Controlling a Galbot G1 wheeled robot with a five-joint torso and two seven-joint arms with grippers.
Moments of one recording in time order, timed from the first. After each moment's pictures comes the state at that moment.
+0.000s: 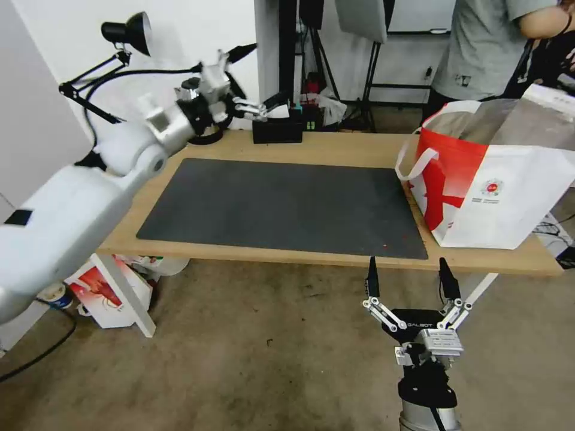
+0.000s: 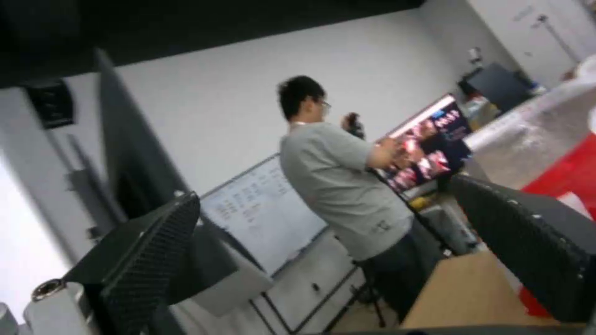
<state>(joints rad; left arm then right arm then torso) 0.29 -0.74 0.05 -1.69 -0.71 -0.24 0.39 -1.85 1.22 0.18 2.31 -0.32 0.49 0.60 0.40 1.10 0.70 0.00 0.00</state>
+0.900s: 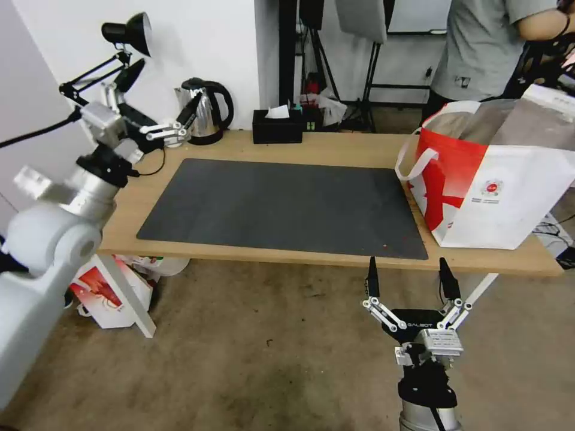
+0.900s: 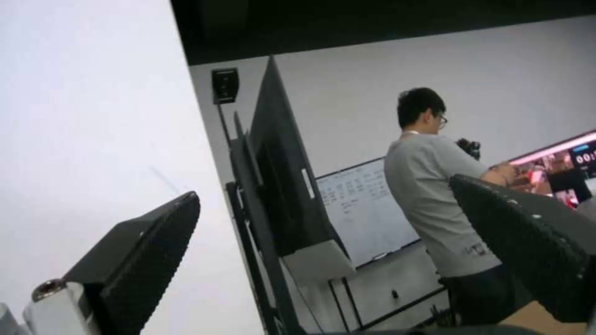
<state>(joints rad) 1.04 -0.78 -0.57 -2.10 -0.68 -0.22 0.16 -1.85 1.22 0.18 2.31 -0.32 0.49 0.60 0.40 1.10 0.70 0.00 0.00</state>
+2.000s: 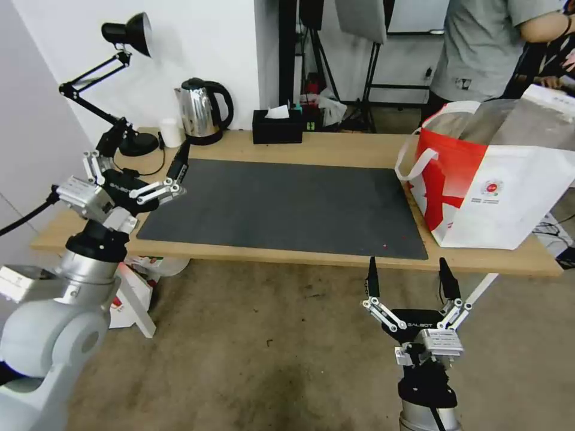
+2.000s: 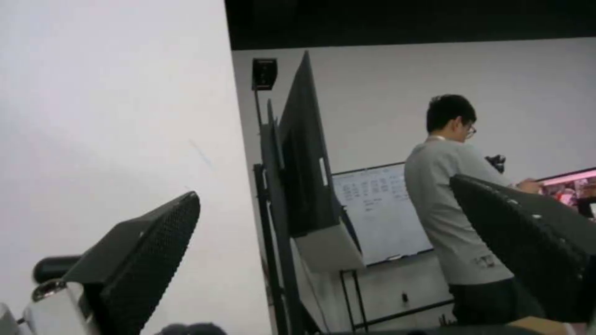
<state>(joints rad) 1.44 -1.04 -0.75 -2.33 -0.58 -0.25 0.16 -1.85 1.22 0.18 2.31 -0.32 0.49 0.60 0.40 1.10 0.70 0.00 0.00</state>
